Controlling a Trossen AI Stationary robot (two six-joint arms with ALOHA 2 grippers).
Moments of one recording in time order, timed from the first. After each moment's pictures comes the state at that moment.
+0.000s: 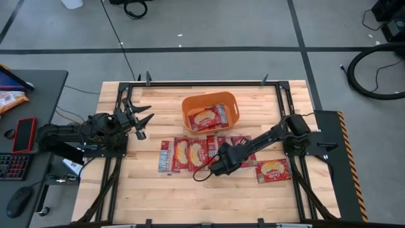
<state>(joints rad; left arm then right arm) 0.02 0.25 0.18 0.30 -0.41 0.31 0.34 2.04 1.44 -1.25 0.28 1.13</state>
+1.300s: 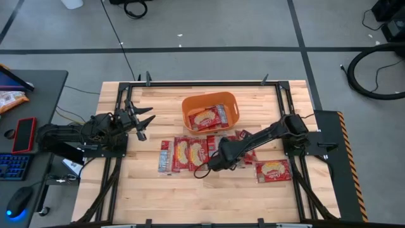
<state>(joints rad) 0.02 0.25 0.18 0.23 -0.41 0.25 0.32 2.04 1.63 -1.56 0.30 0.99</state>
